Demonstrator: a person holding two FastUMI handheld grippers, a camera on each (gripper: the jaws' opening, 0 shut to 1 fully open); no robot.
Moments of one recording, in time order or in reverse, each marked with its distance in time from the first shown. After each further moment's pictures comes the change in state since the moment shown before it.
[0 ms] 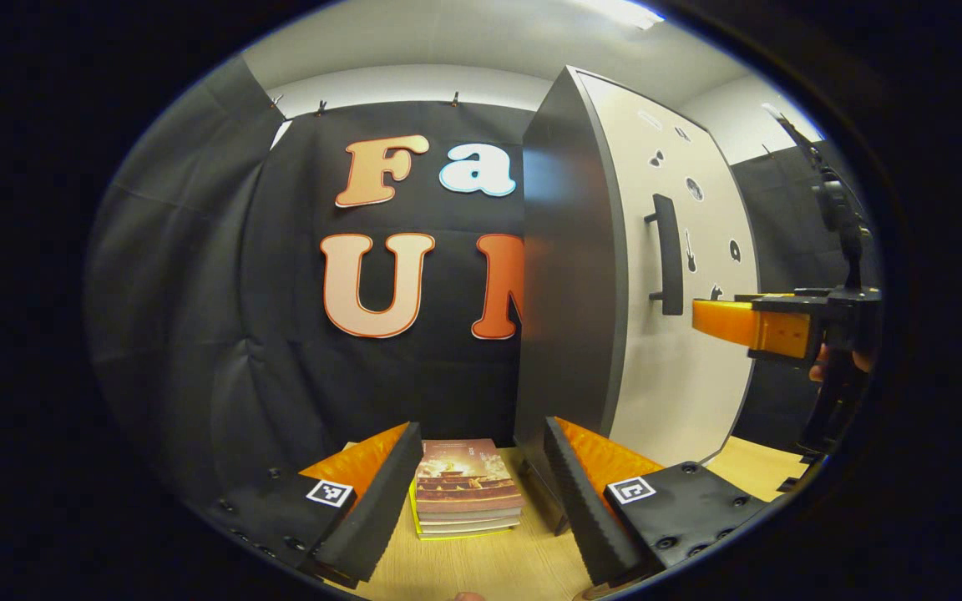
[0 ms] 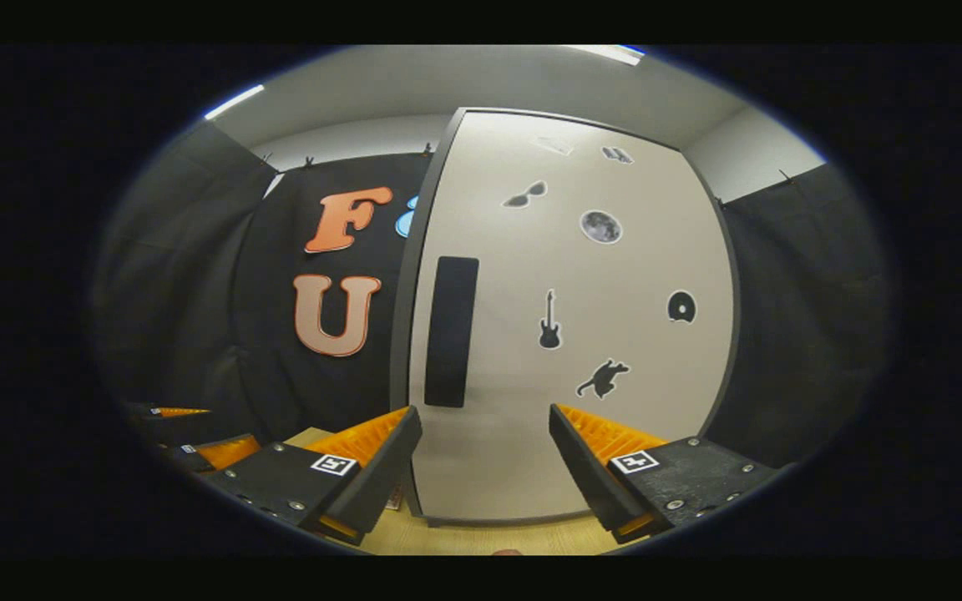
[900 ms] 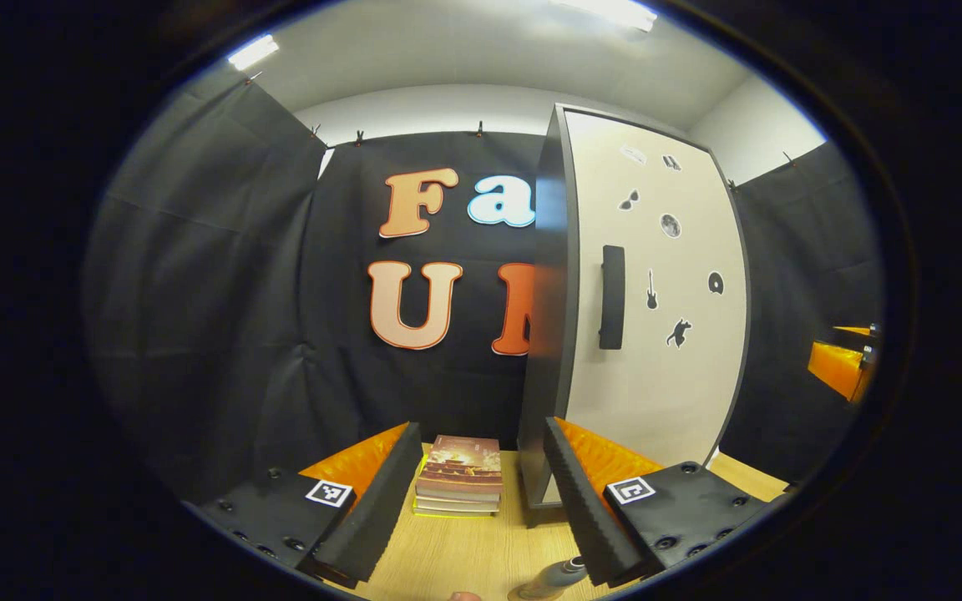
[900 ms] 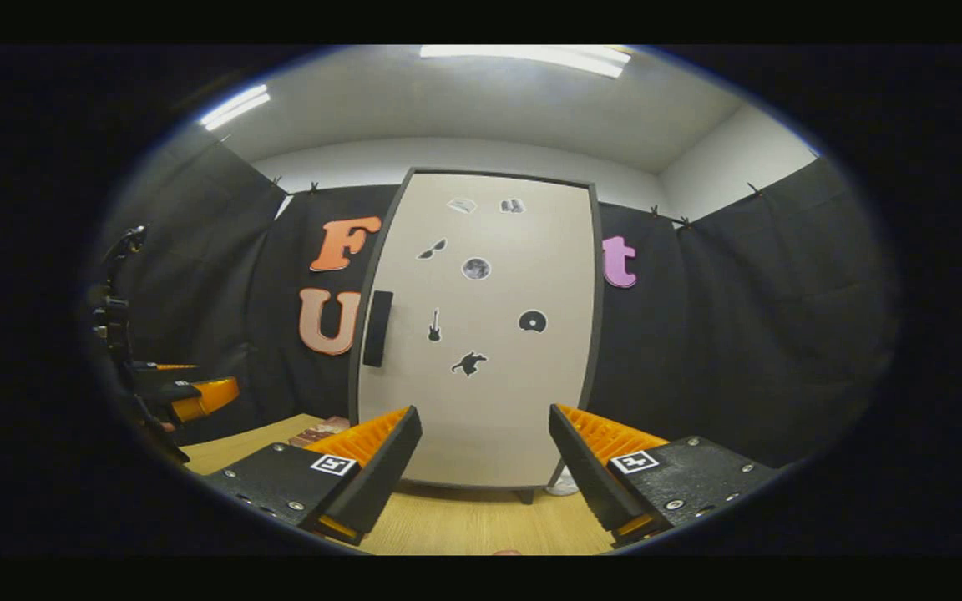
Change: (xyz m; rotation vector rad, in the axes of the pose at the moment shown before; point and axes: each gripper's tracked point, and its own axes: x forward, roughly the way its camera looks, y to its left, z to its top) left arm -0.116 -0.069 0.039 0.003 -0.045 0.230; right arm -0.163 -0.140 0.000 -0.018 -0.061 0.046
